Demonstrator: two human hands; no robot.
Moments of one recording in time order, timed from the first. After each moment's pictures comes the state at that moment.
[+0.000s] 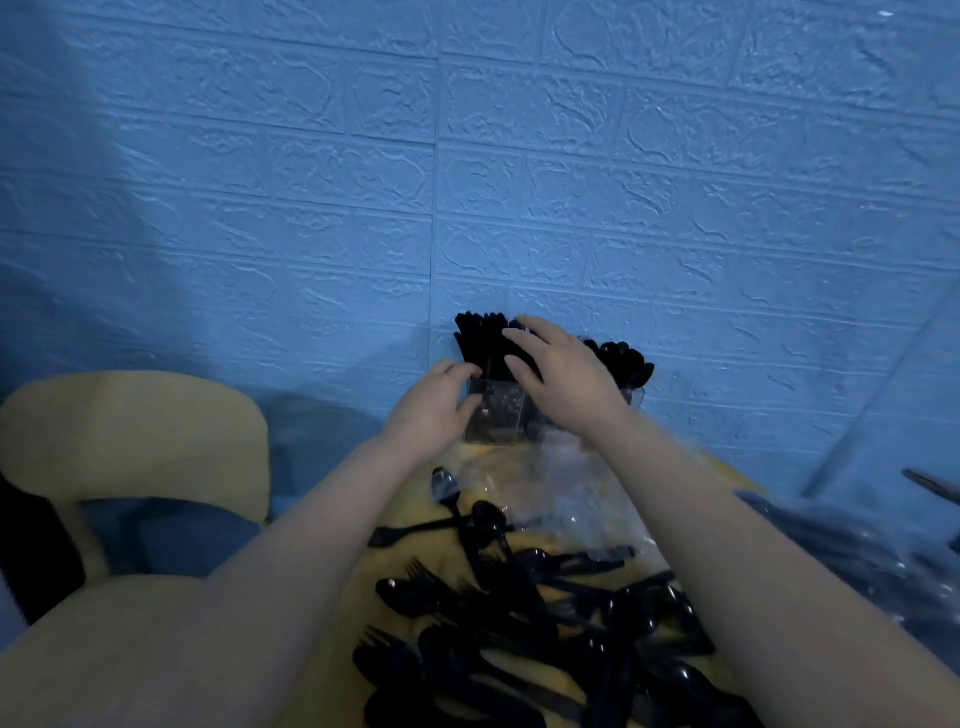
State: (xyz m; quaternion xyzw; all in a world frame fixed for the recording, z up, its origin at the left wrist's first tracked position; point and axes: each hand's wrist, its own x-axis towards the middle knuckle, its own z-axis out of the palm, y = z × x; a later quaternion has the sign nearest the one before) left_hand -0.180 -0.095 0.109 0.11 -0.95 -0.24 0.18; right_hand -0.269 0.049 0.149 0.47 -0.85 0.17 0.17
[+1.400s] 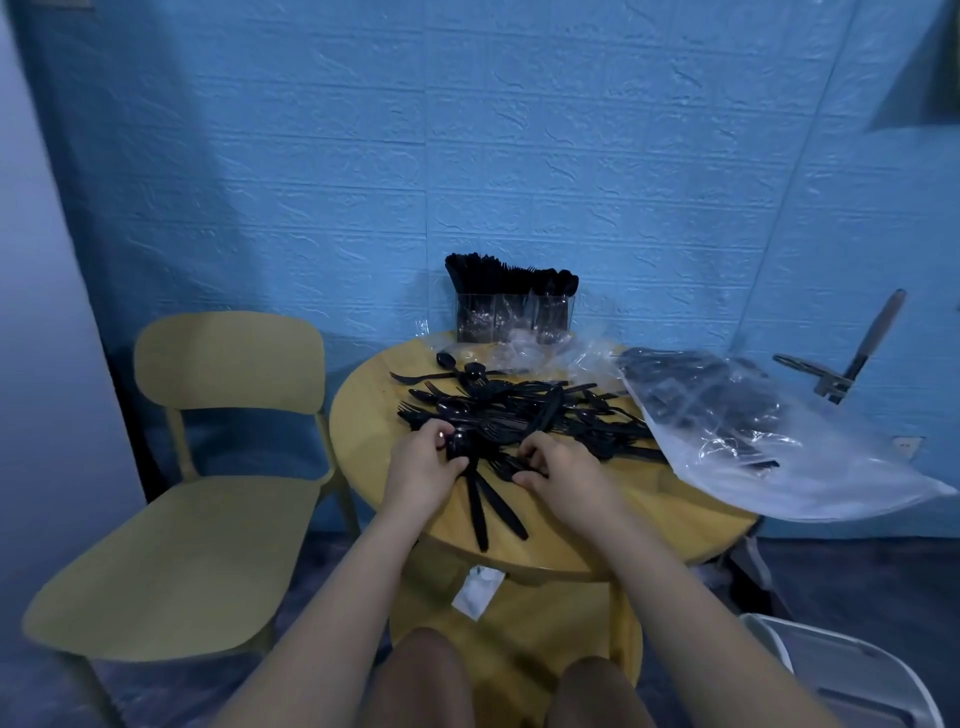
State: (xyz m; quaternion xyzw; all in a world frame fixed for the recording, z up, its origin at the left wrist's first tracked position) left_hand 0.076 0.063 0.026 0.24 -0.86 -0.39 0.22; right_hand 0.004 0.223 0.033 0.34 -0.91 0.23 0.05
